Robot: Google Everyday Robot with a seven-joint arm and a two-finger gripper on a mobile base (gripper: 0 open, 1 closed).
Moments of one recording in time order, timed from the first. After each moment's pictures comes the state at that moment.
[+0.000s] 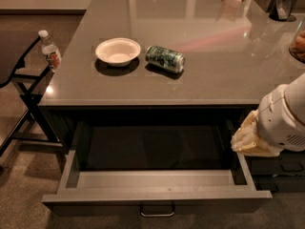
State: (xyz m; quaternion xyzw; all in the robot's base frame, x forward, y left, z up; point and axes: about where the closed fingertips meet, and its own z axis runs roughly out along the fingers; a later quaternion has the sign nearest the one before) arm 0.367 -0.189 0.871 -0.61 0.78 0.04 0.17
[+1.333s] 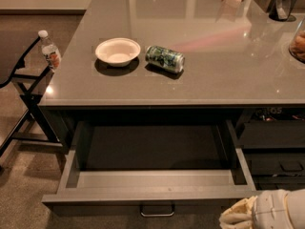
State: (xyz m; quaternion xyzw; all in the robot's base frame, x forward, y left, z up) arm 0.267 -0.178 0.718 -0.62 0.73 0.16 0.24
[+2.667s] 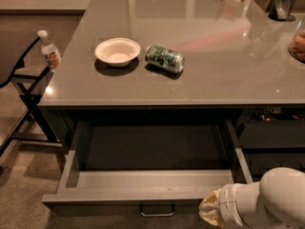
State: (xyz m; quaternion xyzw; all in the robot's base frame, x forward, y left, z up) arm 0.313 -0.148 0.649 -0.65 0.72 0.07 0.21
